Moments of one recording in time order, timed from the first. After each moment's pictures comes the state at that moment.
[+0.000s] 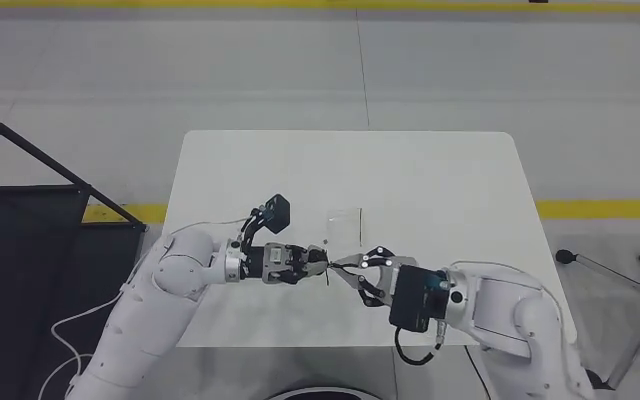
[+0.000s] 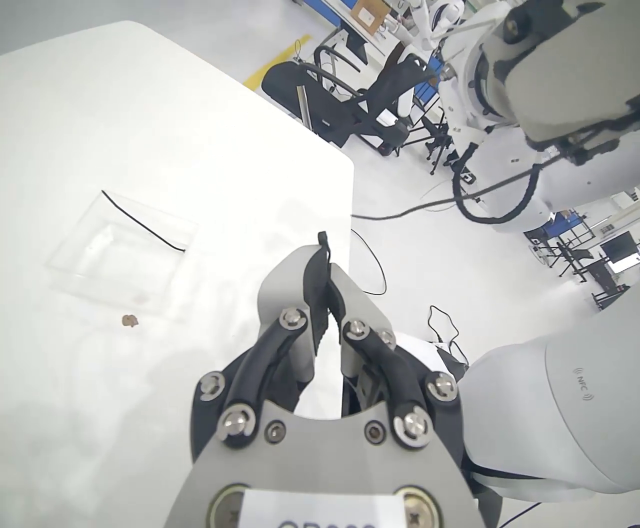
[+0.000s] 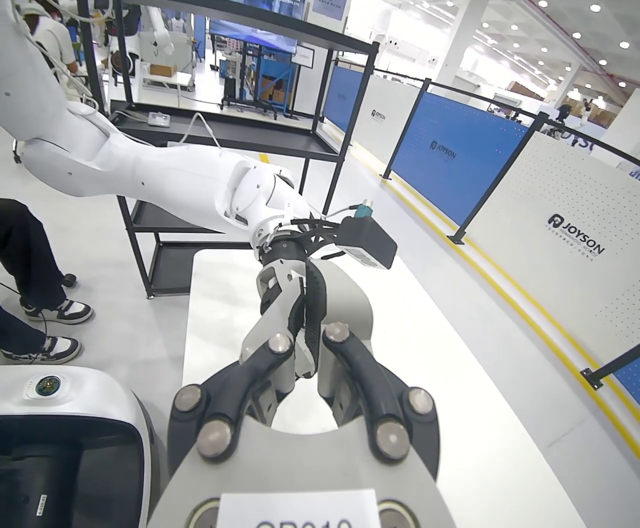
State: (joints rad) left arm 1.12 -1.09 -1.22 -1.64 0.16 -0.83 -0.96; right arm -1.30 -1.18 1.31 -2.11 -1.15 -0.94 0.27
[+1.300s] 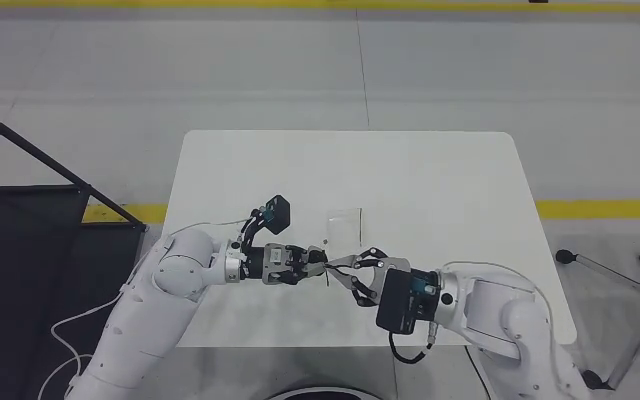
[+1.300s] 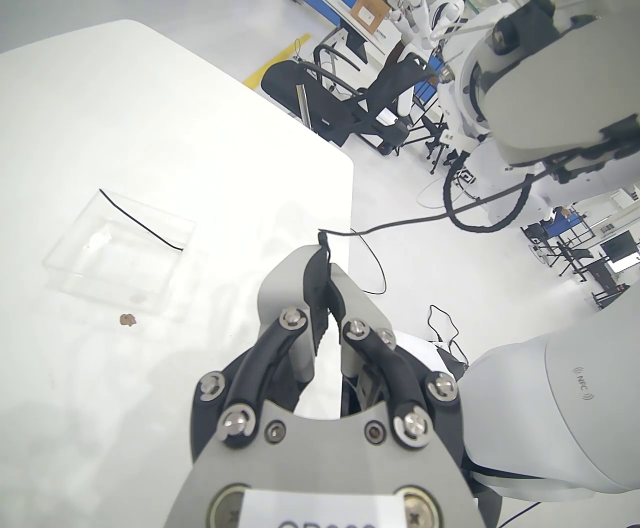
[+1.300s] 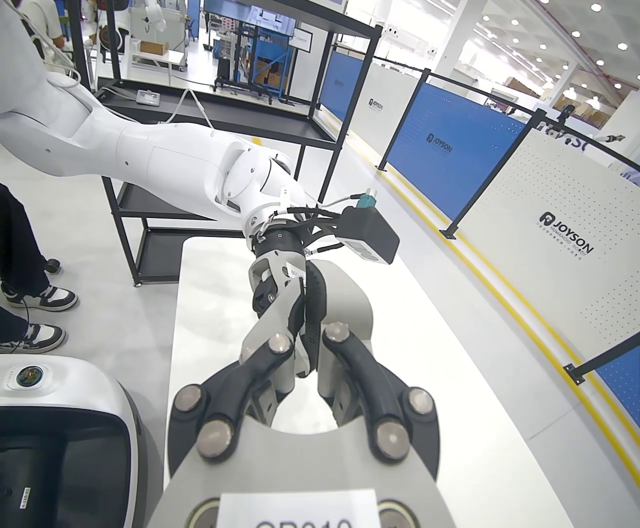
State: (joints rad) left arm 1.12 -1.09 -1.21 -1.64 0.16 -0.83 -0.96; right arm -1.29 -1.15 1.26 -2.11 -1.22 -0.90 0.21
